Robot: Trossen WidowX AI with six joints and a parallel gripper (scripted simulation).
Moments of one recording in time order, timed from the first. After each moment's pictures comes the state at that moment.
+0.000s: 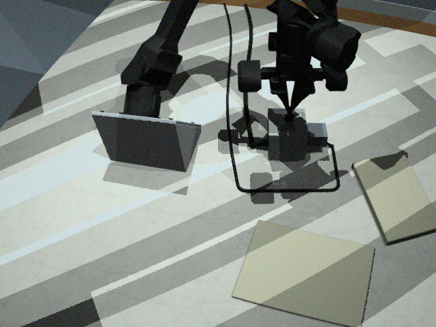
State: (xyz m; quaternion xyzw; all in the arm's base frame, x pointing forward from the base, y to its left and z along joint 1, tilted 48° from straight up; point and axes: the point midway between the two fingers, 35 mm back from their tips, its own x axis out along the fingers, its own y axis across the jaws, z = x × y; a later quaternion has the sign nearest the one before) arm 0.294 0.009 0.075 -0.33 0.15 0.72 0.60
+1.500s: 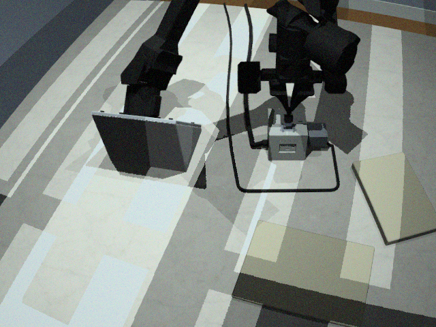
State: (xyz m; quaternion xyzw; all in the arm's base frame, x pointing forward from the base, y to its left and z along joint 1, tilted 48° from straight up) arm 0.293 0.015 0.074 -0.31 0.15 0.72 0.60
